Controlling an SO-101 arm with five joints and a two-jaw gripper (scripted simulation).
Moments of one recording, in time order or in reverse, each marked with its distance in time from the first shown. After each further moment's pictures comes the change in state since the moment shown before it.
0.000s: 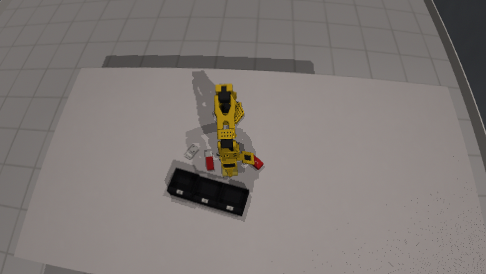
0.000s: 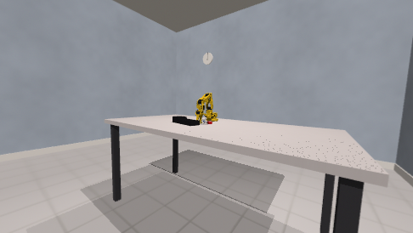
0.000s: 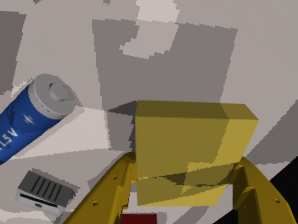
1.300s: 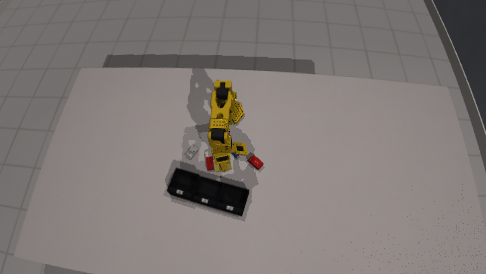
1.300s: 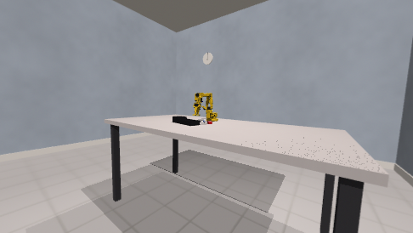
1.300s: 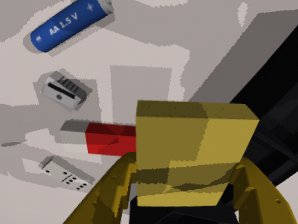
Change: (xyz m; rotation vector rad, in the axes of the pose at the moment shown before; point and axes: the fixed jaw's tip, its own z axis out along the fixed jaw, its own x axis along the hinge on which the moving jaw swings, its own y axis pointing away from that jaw) arm 0.023 -0.006 -0.059 0.016 0.008 -0.151
